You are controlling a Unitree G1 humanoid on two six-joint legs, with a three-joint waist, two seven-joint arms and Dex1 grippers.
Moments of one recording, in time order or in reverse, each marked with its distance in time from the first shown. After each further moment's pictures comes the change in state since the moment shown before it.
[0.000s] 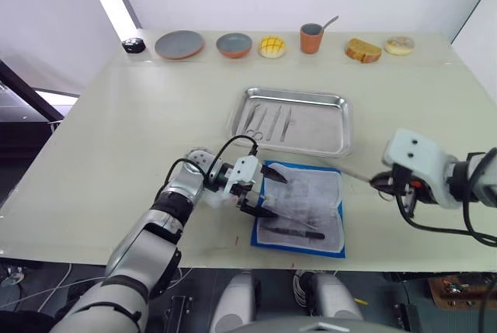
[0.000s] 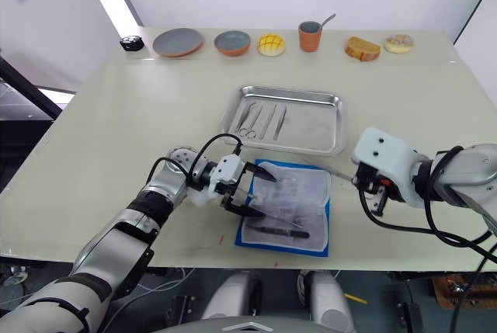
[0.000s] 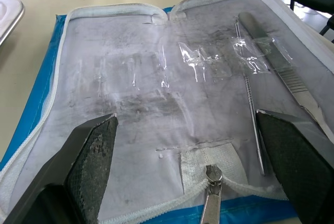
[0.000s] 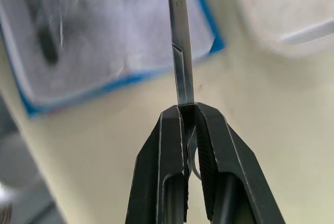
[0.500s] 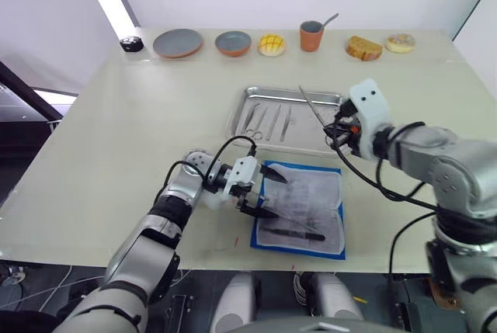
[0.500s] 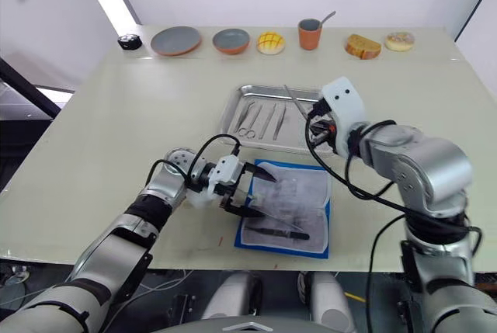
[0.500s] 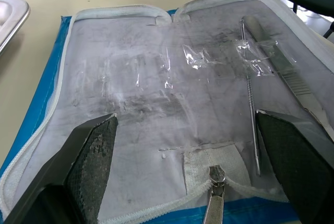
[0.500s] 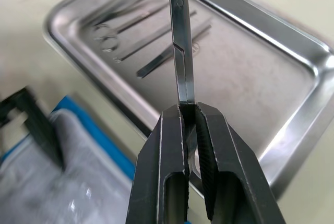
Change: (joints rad) left arm 0.051 0.005 0.056 -0.092 0.024 0.043 0.003; right arm -0.274 0.739 0.064 0.347 -0.210 0.138 -0.544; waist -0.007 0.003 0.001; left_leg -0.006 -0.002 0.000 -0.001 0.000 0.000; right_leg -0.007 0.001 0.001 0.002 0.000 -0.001
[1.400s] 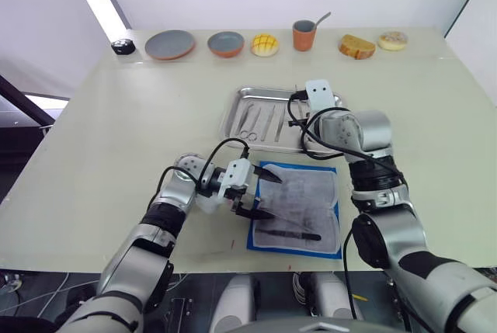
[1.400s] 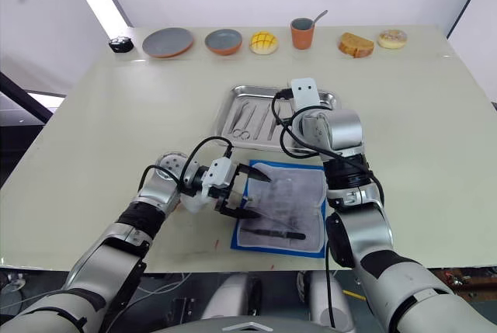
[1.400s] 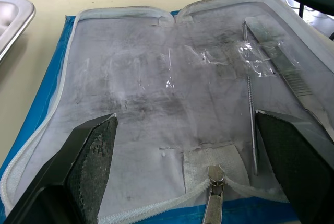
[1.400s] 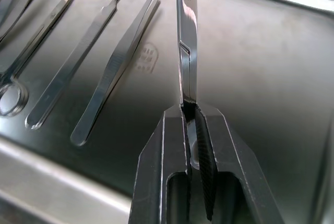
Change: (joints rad) left arm 0.070 0.025 0.051 -0.073 0.014 0.022 0.011; right arm -0.261 0.387 -0.065 0.770 -0.291 -0.288 -0.267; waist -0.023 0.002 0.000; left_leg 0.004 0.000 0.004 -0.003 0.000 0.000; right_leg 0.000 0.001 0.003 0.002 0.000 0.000
